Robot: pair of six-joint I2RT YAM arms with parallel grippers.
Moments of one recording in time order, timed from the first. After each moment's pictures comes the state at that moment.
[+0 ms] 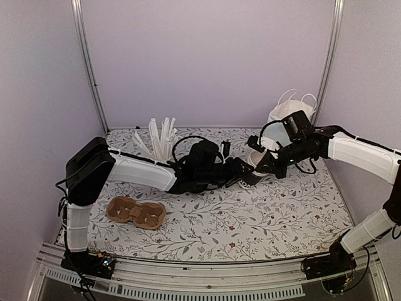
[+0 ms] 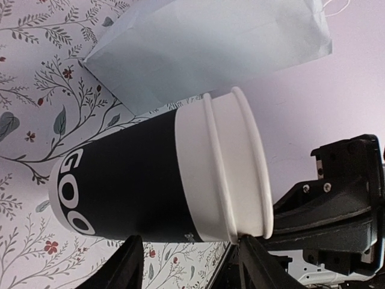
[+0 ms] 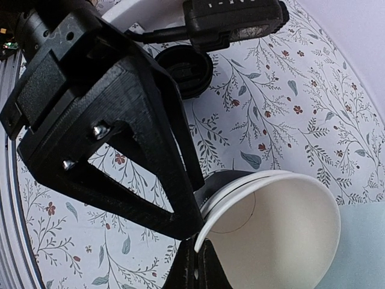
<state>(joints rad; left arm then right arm) -1.00 2.10 1.36 0.43 0.17 -1.08 0.52 1.44 1.13 -0.60 -0.41 -0.59</state>
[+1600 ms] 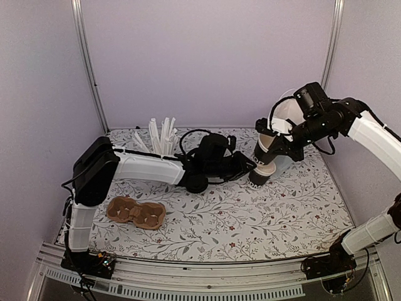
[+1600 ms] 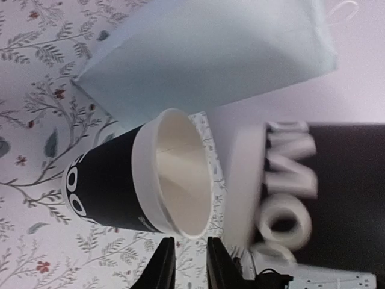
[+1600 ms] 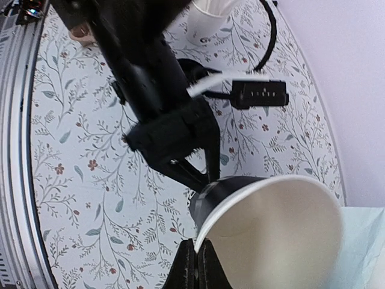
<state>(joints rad) -1.01 2.15 1.54 0.30 0.13 -1.07 0.55 1.38 1.46 -1.01 -0.30 -0.81</state>
